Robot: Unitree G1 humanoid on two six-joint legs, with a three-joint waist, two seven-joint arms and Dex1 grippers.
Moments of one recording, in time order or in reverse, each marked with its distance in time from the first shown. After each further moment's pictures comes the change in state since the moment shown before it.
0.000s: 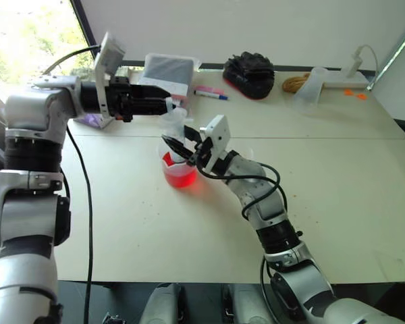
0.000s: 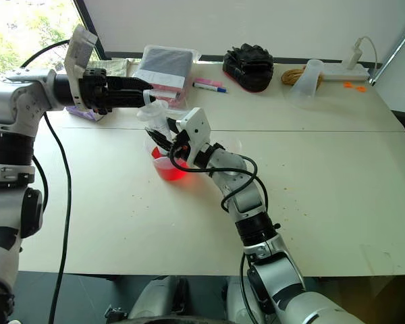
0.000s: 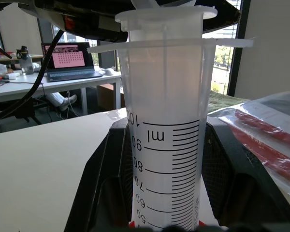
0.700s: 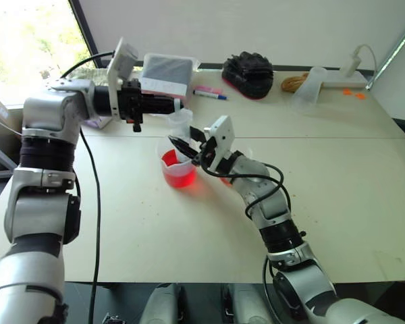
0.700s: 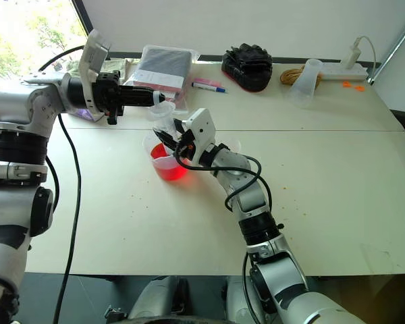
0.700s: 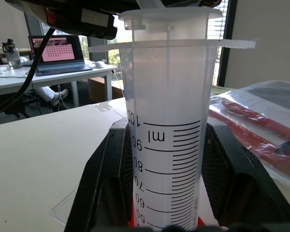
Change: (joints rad) left arm -0.001 -0.045 -0.009 0.007 0.007 0.000 -0.016; right arm 0.003 -0.011 -0.018 0.010 -0.008 0.017 0.000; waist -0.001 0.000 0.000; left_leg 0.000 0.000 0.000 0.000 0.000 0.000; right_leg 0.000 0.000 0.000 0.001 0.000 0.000
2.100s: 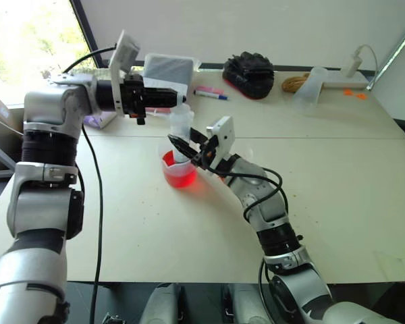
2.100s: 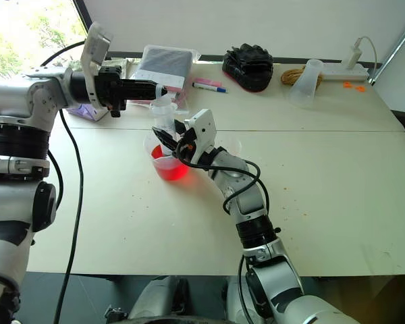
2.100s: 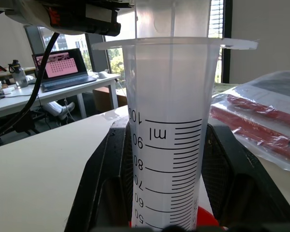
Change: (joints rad) left arm -0.049 -0.023 0.021 0.036 -0.001 0.045 0.039; right arm 0.026 0.044 -0.021 -0.017 0.042 0.048 -0.018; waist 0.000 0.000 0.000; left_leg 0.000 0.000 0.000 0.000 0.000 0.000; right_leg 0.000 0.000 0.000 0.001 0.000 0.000
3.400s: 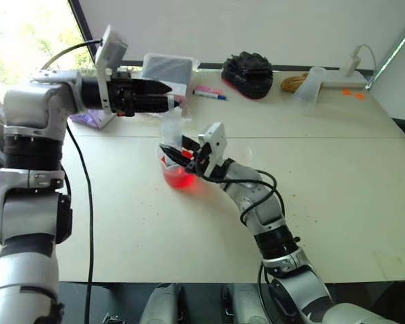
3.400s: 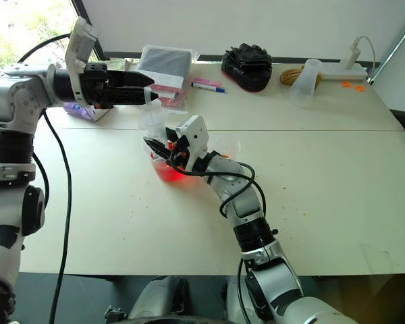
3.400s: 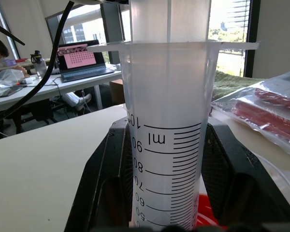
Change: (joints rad) left arm 0.049 0.073 0.016 -0.135 -0.003 0.038 0.023; right arm 0.012 0.002 0.043 0.000 -0.005 -0.002 0.051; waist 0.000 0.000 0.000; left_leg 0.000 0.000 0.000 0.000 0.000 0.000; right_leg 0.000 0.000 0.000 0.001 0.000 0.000
